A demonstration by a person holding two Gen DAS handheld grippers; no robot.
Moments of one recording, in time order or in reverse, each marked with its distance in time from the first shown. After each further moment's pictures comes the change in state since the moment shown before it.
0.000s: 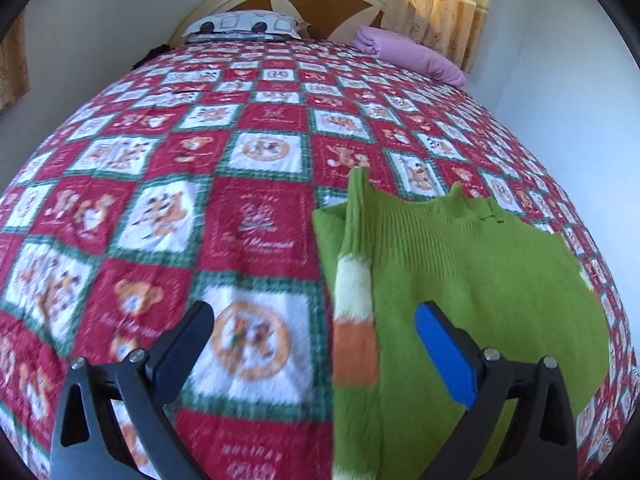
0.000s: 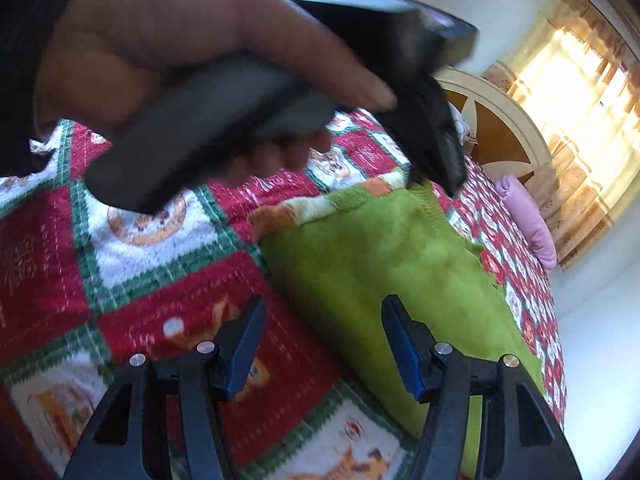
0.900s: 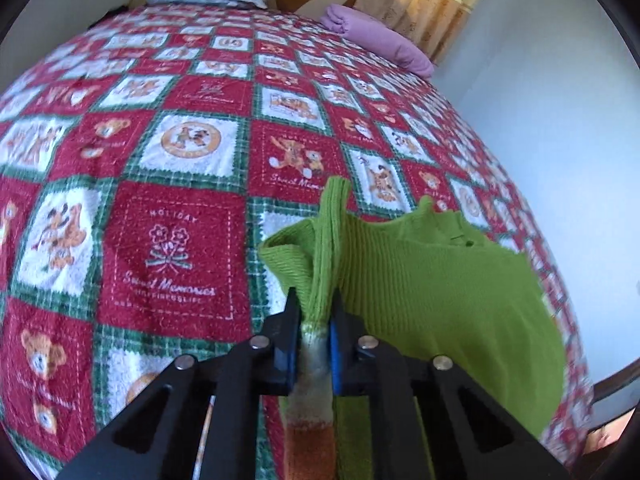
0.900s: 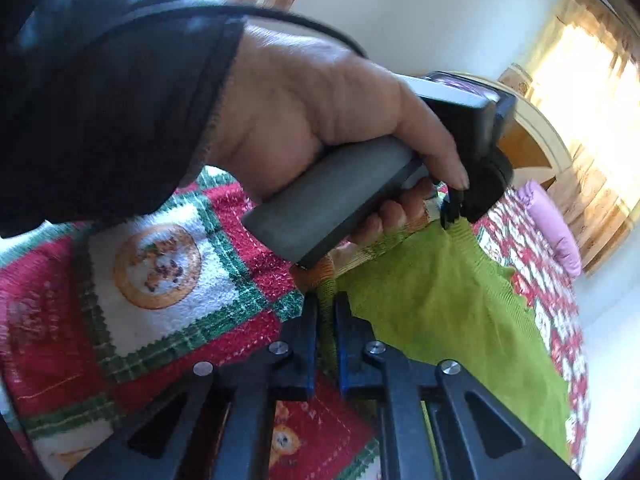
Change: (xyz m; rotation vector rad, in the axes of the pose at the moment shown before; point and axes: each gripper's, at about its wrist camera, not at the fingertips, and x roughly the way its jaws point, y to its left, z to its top) left arm 0.040 -0.003 0.033 -0.083 0.108 -0.245; right arm -0.006 -0.005 0.013 0.069 -0.049 0.122
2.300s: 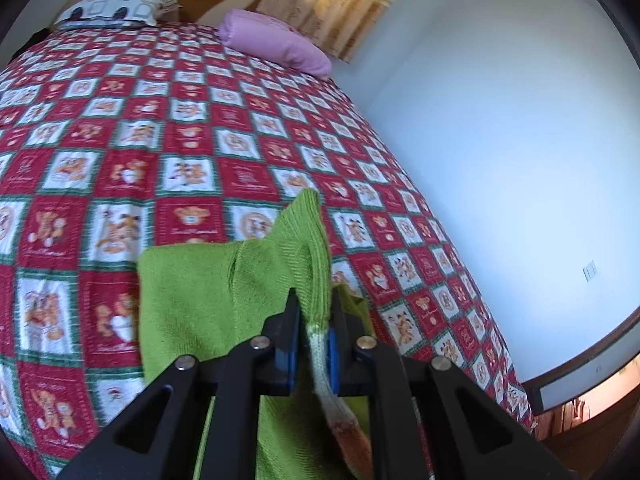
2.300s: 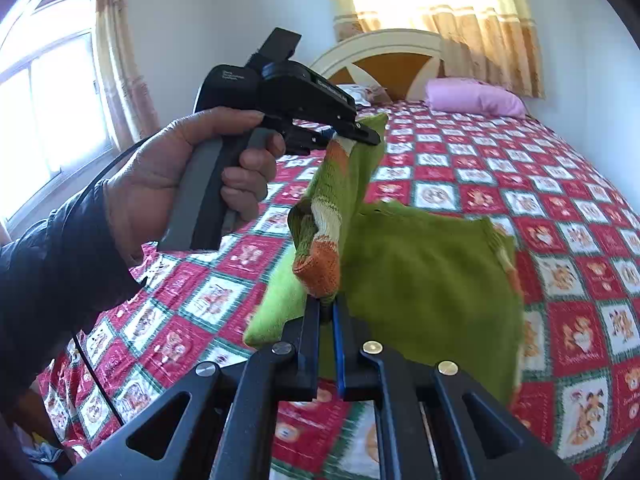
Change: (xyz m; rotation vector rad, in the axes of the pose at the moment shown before) left arm 0.004 -0.230 0.028 0.112 -0.002 -0.224; right arm -0.129 -0.216 -0.142 0.724 -0.144 0.092
